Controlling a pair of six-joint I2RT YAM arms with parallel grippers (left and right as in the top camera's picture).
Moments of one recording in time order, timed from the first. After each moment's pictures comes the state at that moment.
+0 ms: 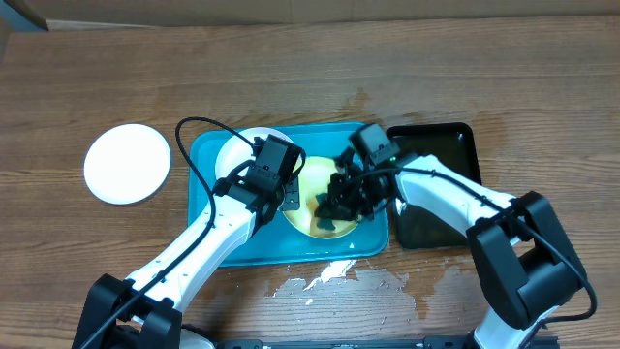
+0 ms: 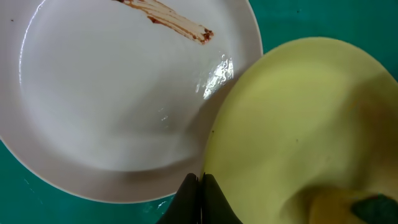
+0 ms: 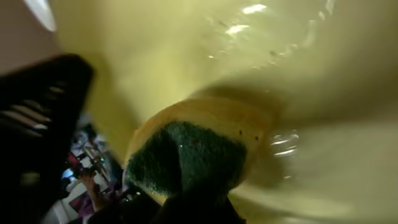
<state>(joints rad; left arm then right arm) -0.47 1.52 0.91 -0.54 -0.15 -0.48 0.51 1.86 1.14 -0.56 -0.79 0.70</state>
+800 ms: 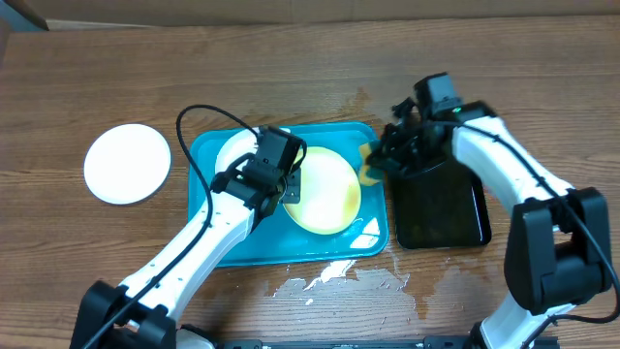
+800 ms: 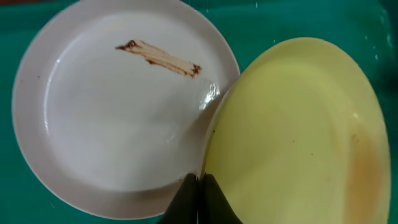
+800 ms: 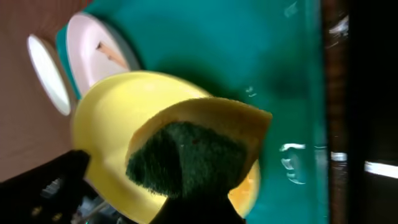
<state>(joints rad) -0.47 1.50 0.98 -0.56 -0.17 -0.38 0.21 1.86 1.33 -0.79 -0.63 0.48</state>
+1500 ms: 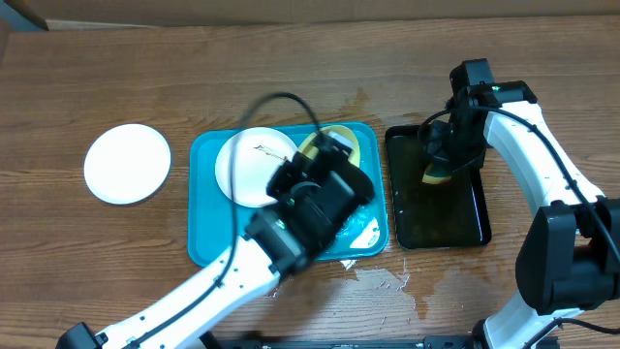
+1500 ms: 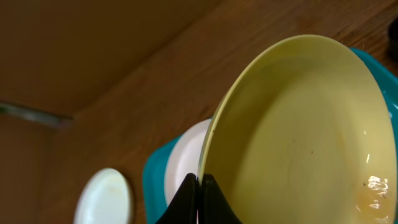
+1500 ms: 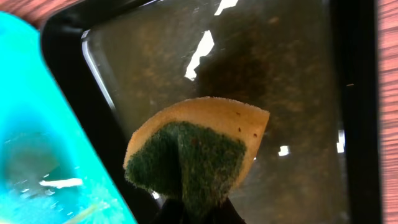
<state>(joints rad) -0.89 1.36 1.08 -0.60 -0.85 -0.05 0.10 1.84 1.44 -1.08 -0.10 0.38</state>
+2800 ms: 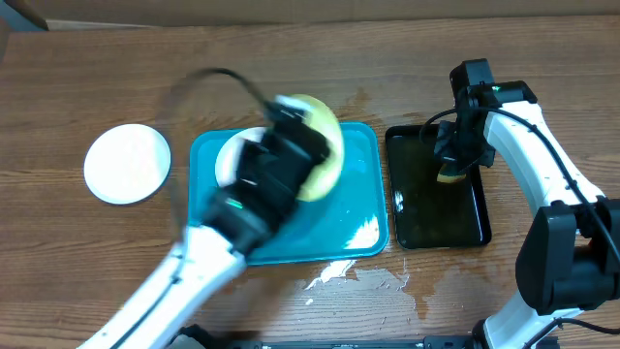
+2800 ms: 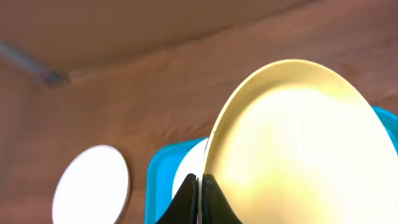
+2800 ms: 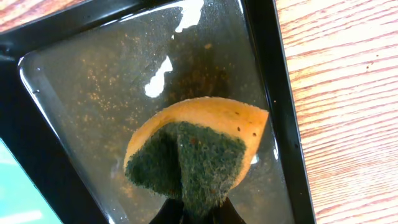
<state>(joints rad) -0.59 1.29 1.20 -0.68 -0.65 -0.20 0.10 1.84 1.44 -1.08 0.06 0.38</state>
